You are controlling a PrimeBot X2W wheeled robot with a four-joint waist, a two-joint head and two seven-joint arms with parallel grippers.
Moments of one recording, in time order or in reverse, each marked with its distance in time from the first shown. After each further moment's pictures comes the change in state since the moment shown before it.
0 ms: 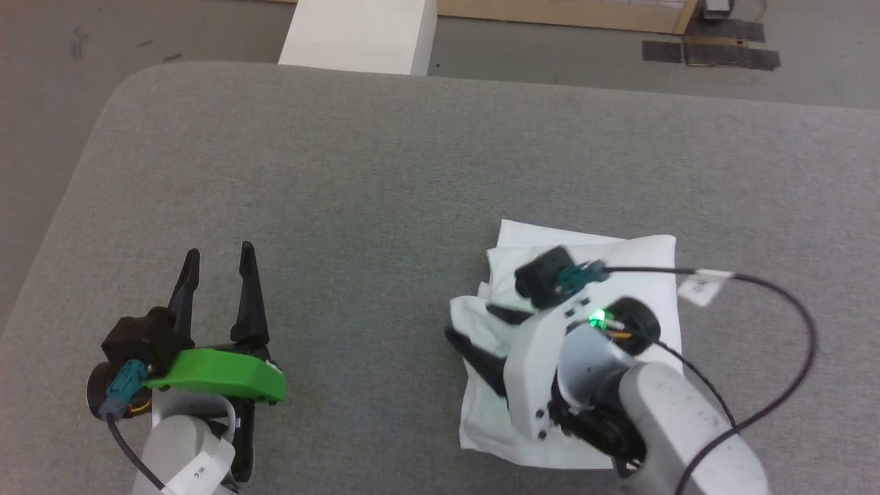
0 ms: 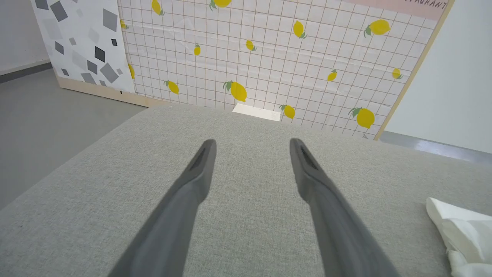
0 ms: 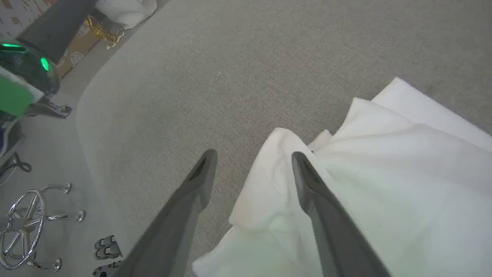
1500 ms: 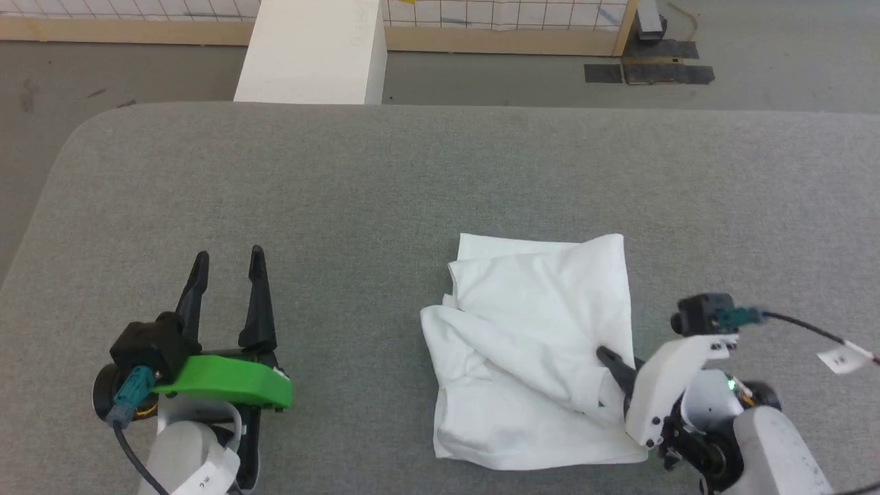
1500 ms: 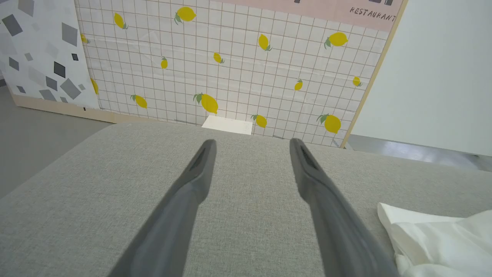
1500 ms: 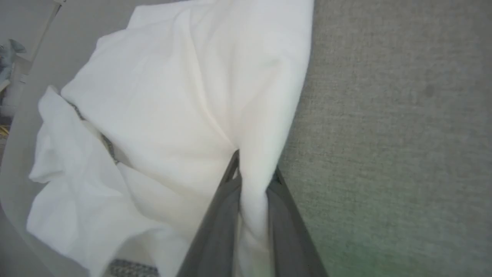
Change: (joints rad) left arm 0.022 -0.002 -0.022 -0.030 0.006 -0.004 0.000; right arm 0.163 0.004 -0.435 0.152 0.042 0.001 -0.088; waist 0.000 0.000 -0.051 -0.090
